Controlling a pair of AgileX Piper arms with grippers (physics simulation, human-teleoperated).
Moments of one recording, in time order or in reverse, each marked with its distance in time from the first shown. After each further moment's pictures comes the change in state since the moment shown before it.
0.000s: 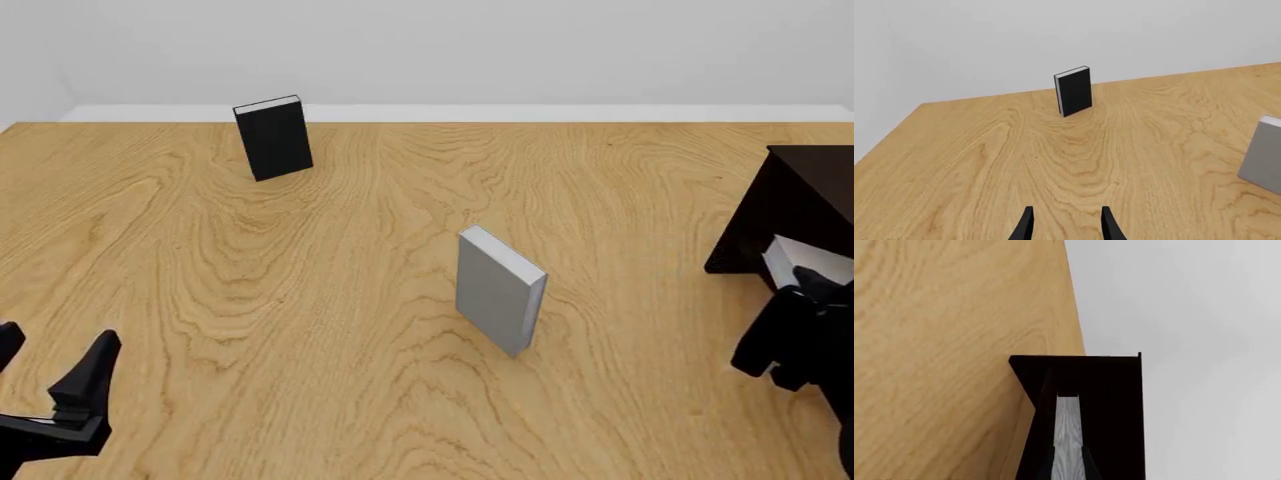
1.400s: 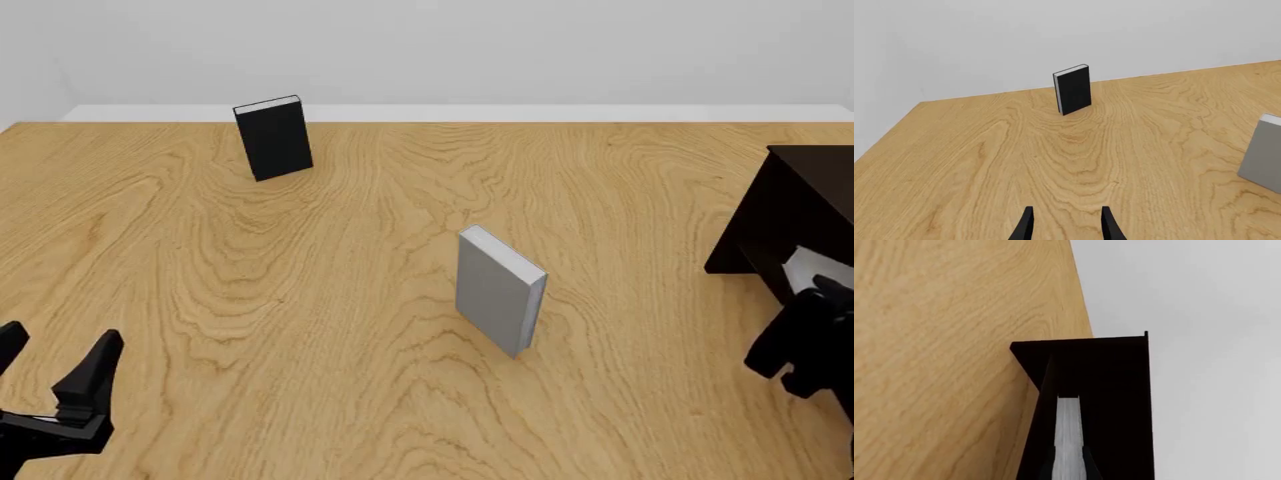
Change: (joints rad) left arm -0.003 0.025 0.000 -0.015 0.000; right arm -0.067 0.001 0.002 0.024 0.060
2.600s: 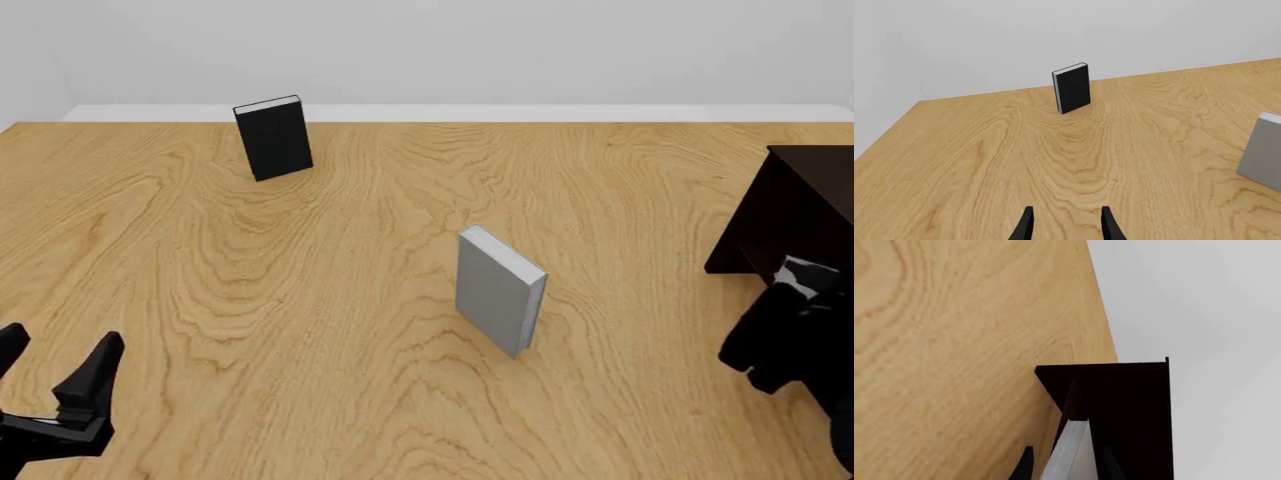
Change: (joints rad) left arm -0.003 -0.010 0.000 0.015 0.001; right arm 0.096 0.024 -0.035 0.091 0.074
